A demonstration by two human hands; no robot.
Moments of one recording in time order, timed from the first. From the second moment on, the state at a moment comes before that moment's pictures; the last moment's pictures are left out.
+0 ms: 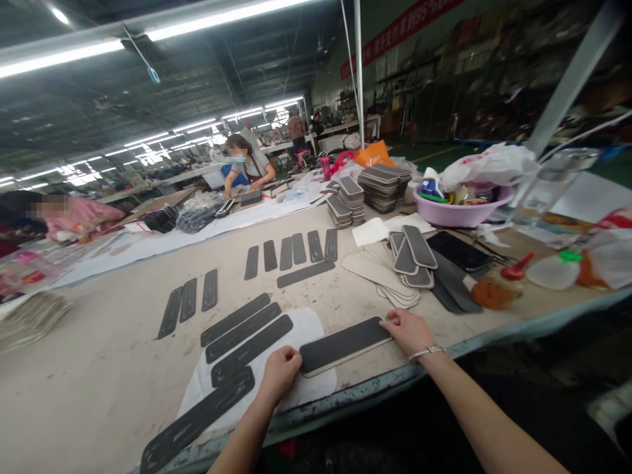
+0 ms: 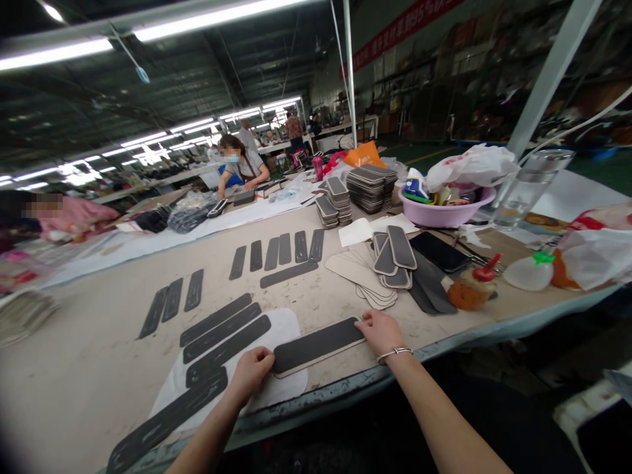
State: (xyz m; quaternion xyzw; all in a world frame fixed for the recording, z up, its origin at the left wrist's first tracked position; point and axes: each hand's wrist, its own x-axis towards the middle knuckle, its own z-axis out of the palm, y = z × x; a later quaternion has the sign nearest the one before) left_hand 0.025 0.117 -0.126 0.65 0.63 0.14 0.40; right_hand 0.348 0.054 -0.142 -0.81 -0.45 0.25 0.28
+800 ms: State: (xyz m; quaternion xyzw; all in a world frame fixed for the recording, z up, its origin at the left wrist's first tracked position) left_hand 0.032 0.119 -0.115 0.65 0.64 0.06 0.40; right_hand 0.356 0.059 -0.151 -0.80 -0.50 0.25 0.20
